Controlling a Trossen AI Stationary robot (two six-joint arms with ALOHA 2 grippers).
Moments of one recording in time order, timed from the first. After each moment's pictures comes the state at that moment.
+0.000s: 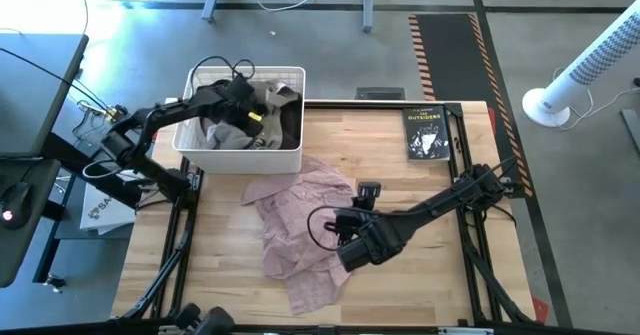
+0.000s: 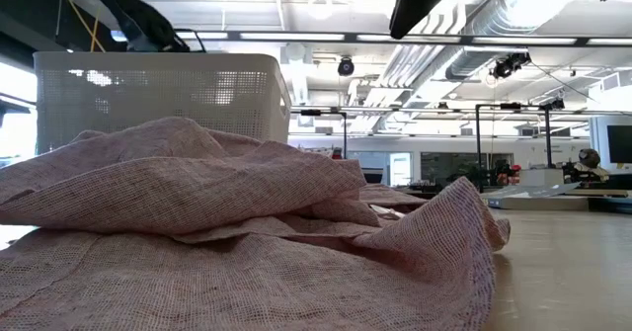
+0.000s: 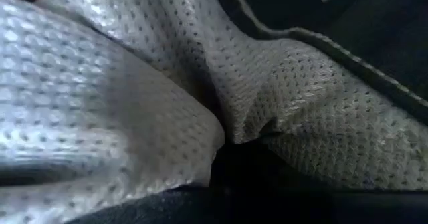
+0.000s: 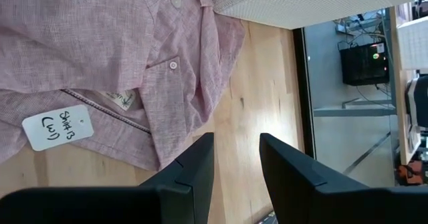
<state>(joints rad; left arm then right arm) 0.90 1.52 0.87 -0.62 -0.17 0.05 0.47 2.00 1.85 -1.44 0.78 0.47</state>
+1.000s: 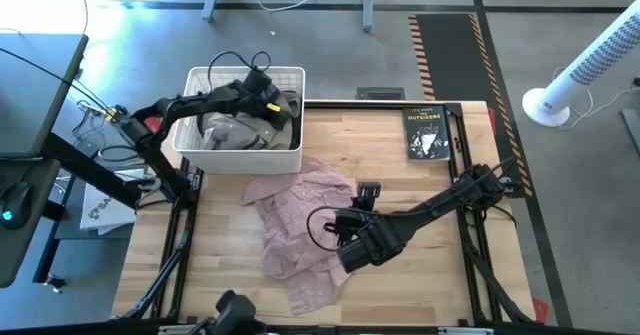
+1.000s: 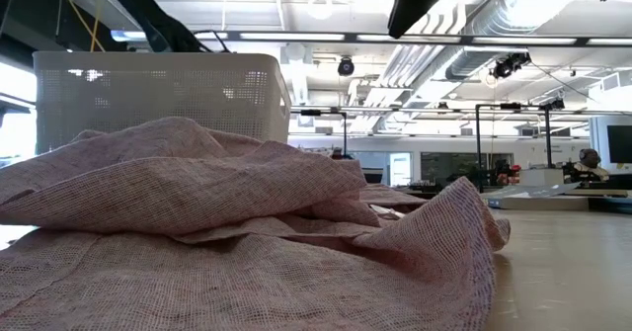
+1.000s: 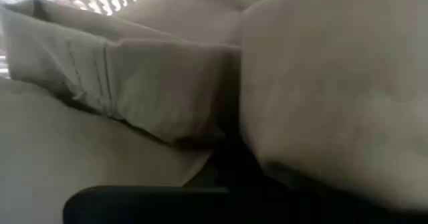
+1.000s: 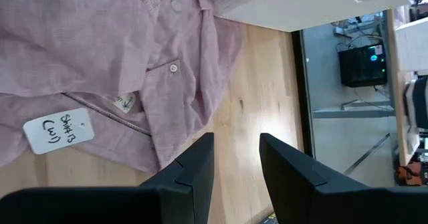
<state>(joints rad) 0.84 1.67 0.99 -0.31 0.13 -0.04 0.47 2.00 1.85 -1.44 0.80 0.47</state>
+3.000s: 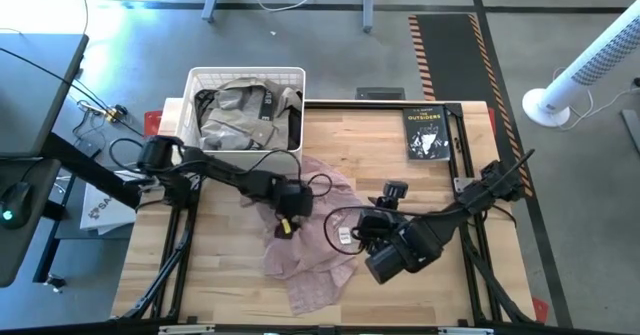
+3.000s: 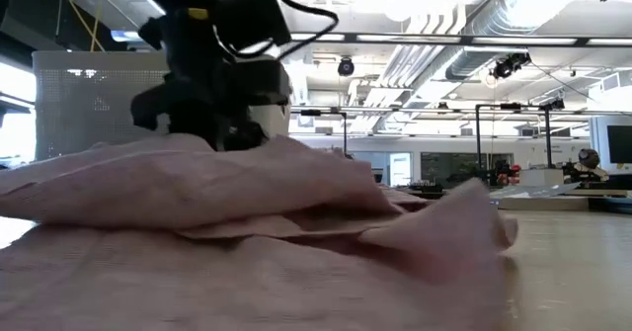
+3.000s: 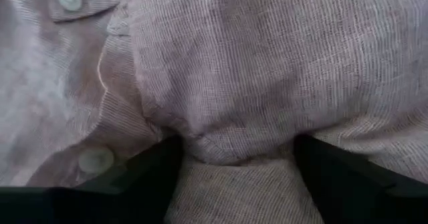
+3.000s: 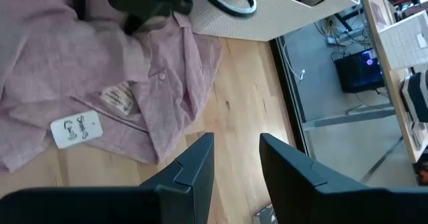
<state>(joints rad) -0.12 1.79 0.96 -0.38 0.03 0.06 0.58 1.86 1.85 -1.57 0.86 0.66</state>
